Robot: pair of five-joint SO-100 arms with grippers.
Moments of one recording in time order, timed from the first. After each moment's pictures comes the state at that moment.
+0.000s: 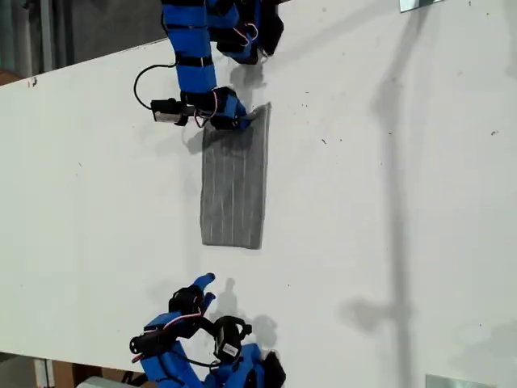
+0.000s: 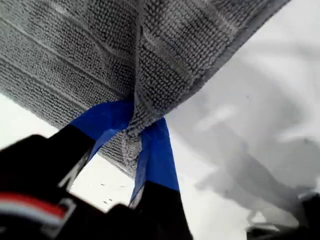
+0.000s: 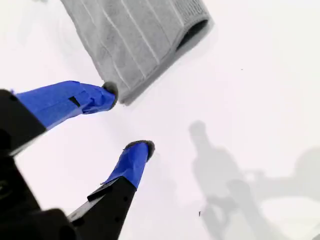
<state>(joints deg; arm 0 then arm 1) -25.2 111.3 97.6 95.2 -62.9 13.5 109.7 140.4 63.5 79.8</state>
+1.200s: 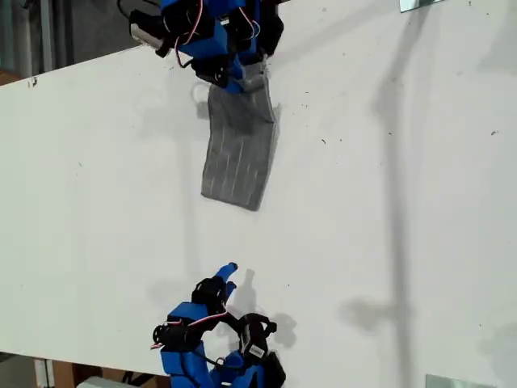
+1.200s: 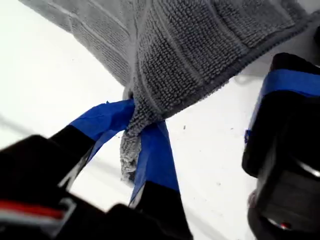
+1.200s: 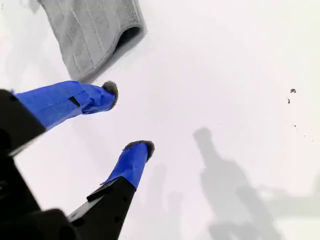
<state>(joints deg) -10.5 110.2 98.8 86.9 -72.2 0.2 146.2 122.8 104.6 113.5</state>
